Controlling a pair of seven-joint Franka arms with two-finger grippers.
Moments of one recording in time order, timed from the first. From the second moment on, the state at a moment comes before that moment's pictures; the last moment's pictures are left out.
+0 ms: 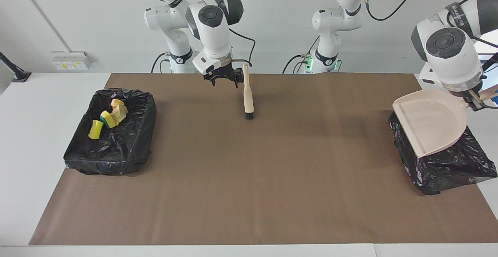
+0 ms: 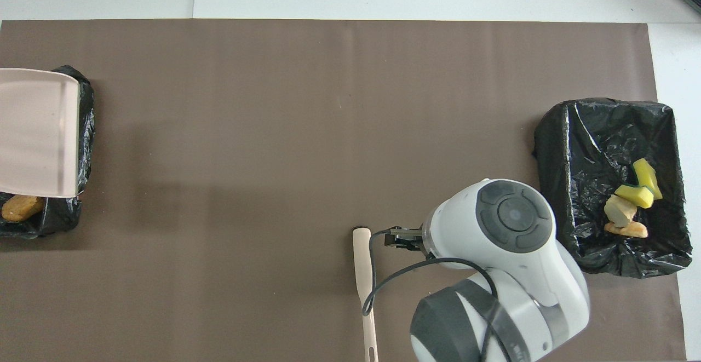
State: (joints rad) left arm 0.01 0.17 -0.01 -1.60 0.73 1.71 1.40; right arm 0.12 -0.12 0.35 -2.08 0.14 1.89 0.55
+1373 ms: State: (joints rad) left arm -0.53 0.41 -0.02 -1.53 0.04 1.79 -0.10; right arm 0.07 -0.12 -0.10 -1.63 -0.03 1.47 0.10
